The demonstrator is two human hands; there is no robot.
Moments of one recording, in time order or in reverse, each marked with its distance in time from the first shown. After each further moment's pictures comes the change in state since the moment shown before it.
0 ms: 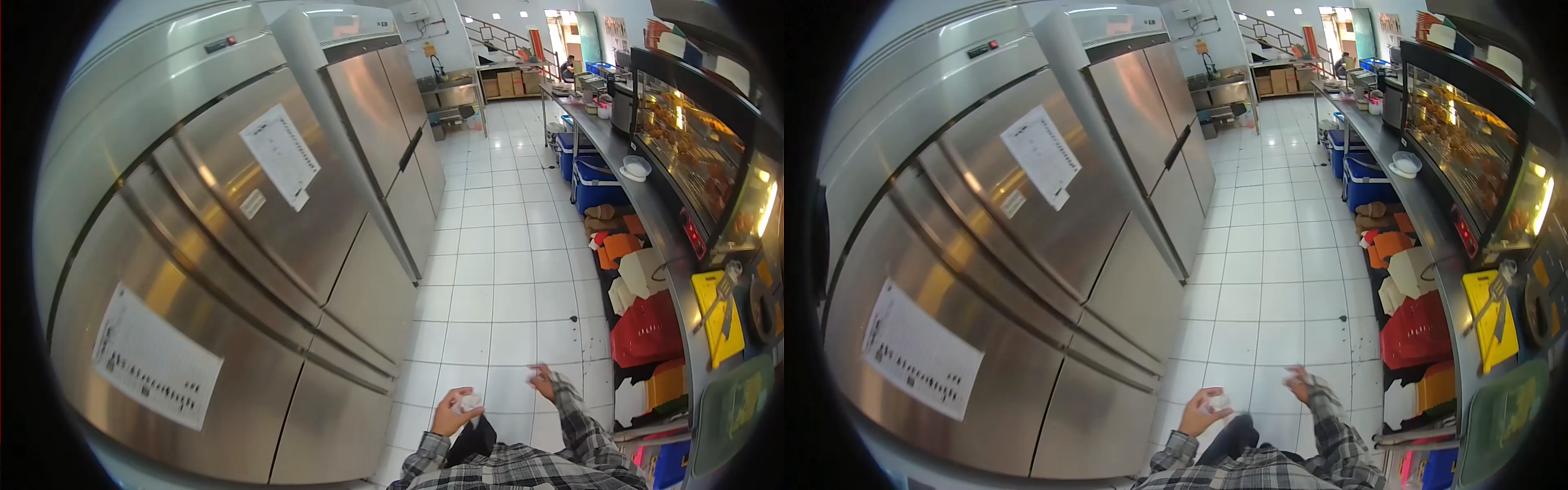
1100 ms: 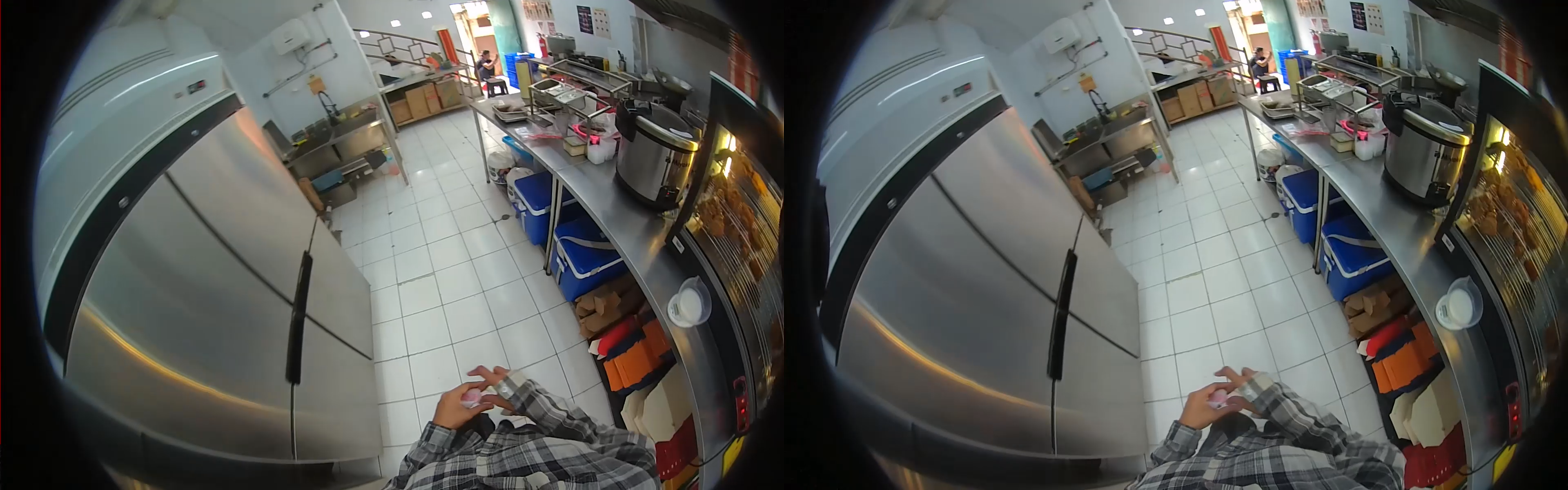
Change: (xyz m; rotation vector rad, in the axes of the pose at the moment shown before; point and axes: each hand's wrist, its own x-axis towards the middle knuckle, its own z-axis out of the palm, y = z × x) left_hand 1.042 0.066 0.144 0.391 -0.494 0.068; right_hand 0.757 -0.424 -0.421 -0.534 0.087 -0.423
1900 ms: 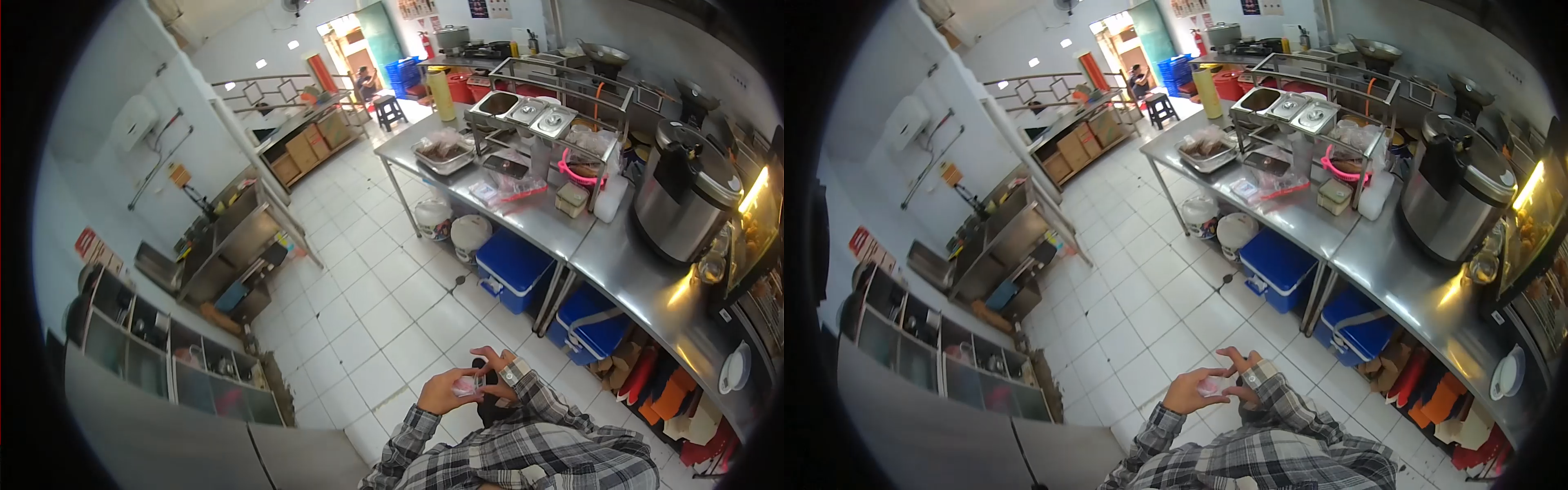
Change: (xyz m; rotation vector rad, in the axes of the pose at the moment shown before) left_hand 0.768 0.007 -0.179 0.194 -0.484 0.450; right_hand 0.507 0.278 -0.330 0.083 0.467 0.380
